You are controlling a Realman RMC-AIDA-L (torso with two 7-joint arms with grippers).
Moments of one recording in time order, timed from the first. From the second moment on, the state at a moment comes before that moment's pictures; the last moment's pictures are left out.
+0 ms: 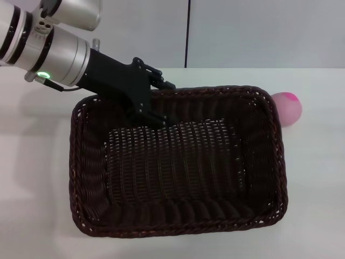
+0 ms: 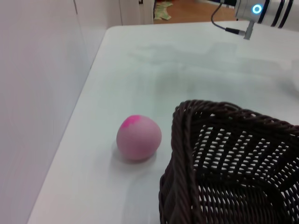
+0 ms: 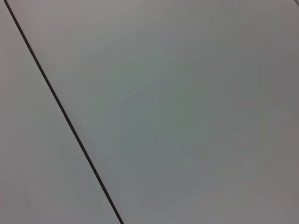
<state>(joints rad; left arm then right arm) -0.75 -2.07 1.03 1.06 2.24 1.64 -1.61 0.34 2.08 -0.07 -0.01 -1.00 -1.37 0.65</state>
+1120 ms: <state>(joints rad) -0.38 -2.07 1.03 0.64 1.06 1.54 -1.01 0.32 2.07 -0.24 -0.17 -1.20 -1.44 0.79</state>
